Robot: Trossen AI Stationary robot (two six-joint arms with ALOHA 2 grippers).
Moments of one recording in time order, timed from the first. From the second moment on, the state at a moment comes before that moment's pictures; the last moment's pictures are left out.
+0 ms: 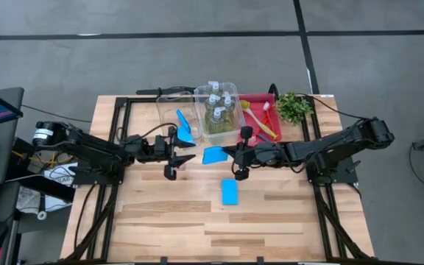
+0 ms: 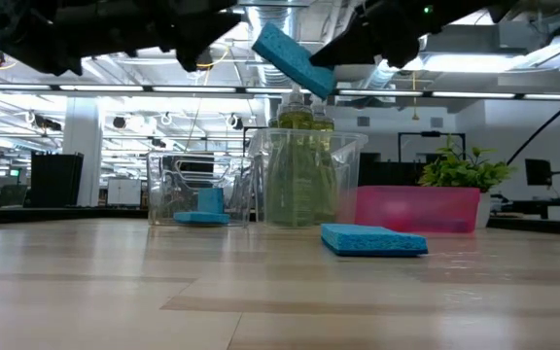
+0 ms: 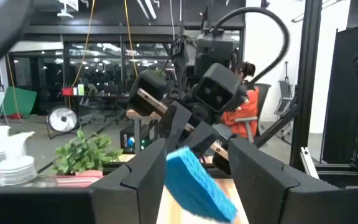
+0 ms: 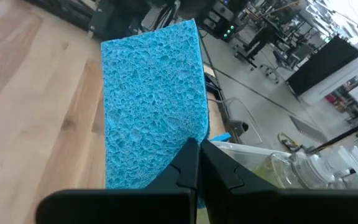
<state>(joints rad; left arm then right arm) -0.06 1.25 0.37 1.12 -0.06 0.04 0.15 1.21 0.76 0.23 0.47 -0.45</state>
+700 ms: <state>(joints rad) -0.03 1.41 0.47 1.10 -0.06 -0.04 0.16 1.26 0.76 0.34 0.52 -0.58</state>
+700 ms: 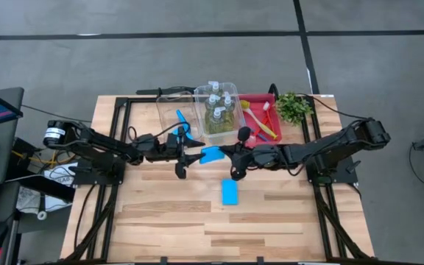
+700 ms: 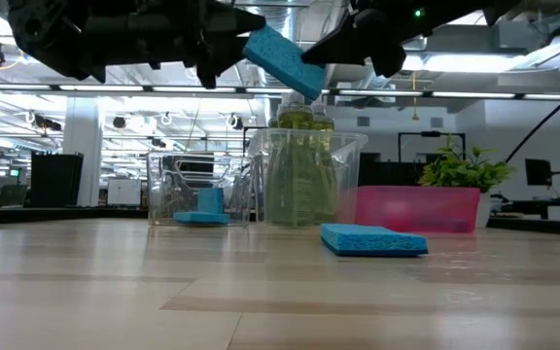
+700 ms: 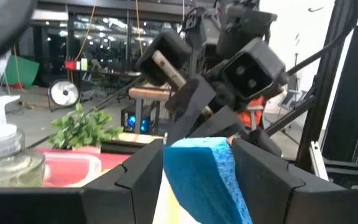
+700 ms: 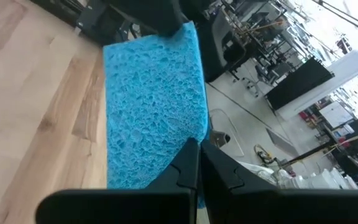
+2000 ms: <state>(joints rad) -0.01 1.41 0.47 1.07 0.00 0.06 0.15 1.26 0.76 0.40 0.53 -0.58</state>
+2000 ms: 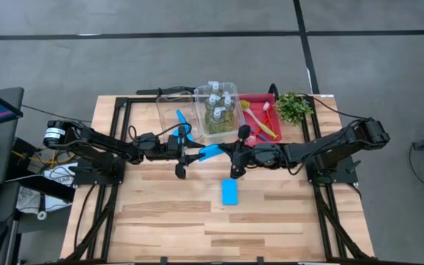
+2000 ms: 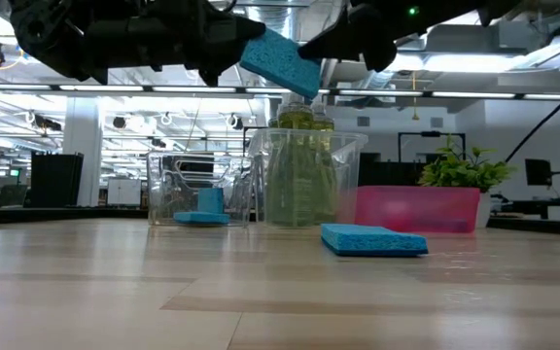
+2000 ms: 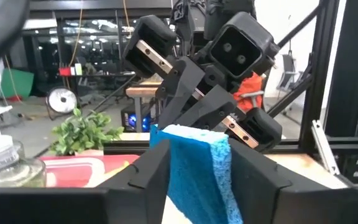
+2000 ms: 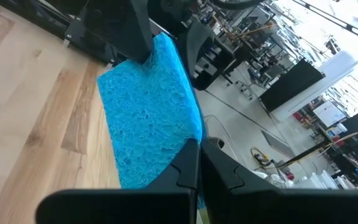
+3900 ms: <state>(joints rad) 0.00 1.32 0.40 1.06 -0.16 0.13 0.16 1.26 0.76 0.39 0.52 -0.63</state>
